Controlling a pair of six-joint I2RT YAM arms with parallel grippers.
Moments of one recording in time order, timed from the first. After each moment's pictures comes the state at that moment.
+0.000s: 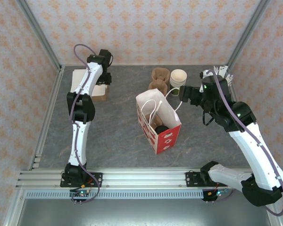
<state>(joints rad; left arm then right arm) -0.10 2.49 2.49 -1.33 -0.22 -0.26 0.51 1.06 1.48 -1.01 0.27 0.40</state>
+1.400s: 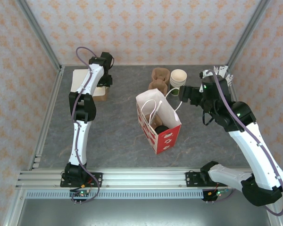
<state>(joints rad) -0.10 2.54 2.51 -1.33 -0.21 -0.26 0.51 1.06 1.48 -1.01 0.27 0.40</state>
